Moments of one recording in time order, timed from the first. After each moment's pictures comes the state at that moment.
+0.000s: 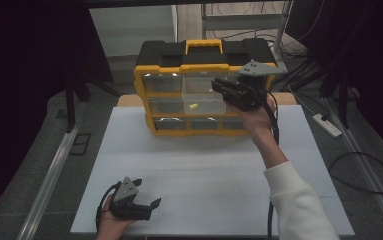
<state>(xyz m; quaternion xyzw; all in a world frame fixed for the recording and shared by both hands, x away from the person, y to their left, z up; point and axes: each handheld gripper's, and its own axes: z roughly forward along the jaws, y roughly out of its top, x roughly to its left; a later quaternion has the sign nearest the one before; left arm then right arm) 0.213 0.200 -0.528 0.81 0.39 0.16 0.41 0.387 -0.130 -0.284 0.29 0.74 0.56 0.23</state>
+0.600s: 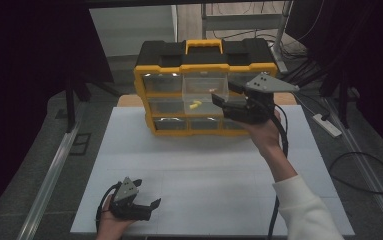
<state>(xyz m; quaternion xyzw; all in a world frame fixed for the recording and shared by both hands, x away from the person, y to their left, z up) 0.213 0.200 -0.528 0.81 0.39 0.16 0.41 0.355 -0.147 -0.295 0.27 0.73 0.58 0.25</state>
